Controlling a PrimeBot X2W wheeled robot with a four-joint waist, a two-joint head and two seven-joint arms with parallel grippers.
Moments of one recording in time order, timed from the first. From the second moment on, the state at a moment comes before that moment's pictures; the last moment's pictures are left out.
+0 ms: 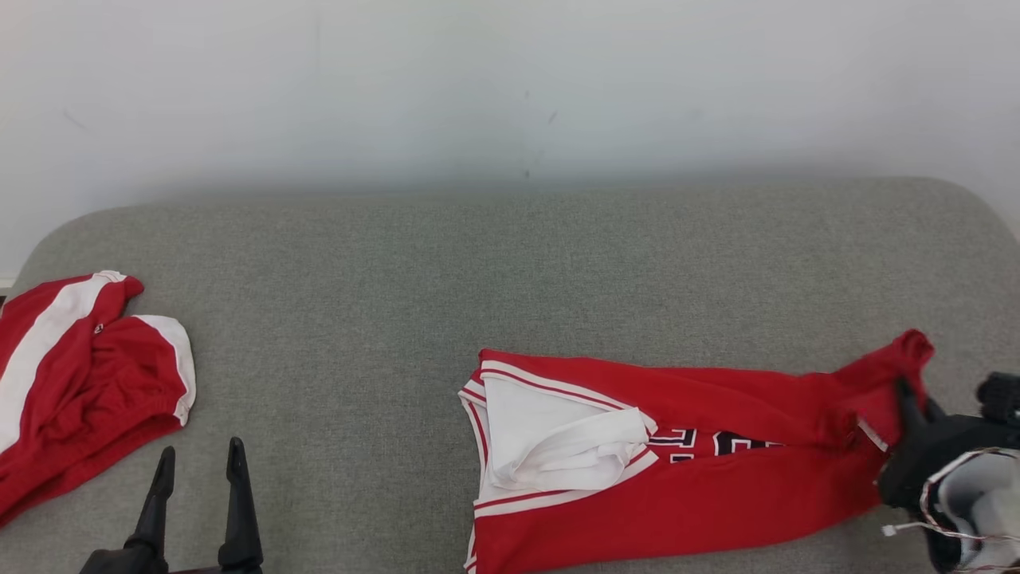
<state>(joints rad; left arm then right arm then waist) 0.00 0.05 0.12 0.13 -0.16 -0.12 -0.26 -0.45 -0.39 0.12 0.87 0.53 0.13 -0.10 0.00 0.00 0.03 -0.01</state>
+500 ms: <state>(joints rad) 0.01 0.05 0.09 0.13 -0.17 -0.11 -0.26 -0.38 -0.14 0.25 0.50 0.55 0.13 0.06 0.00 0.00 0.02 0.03</state>
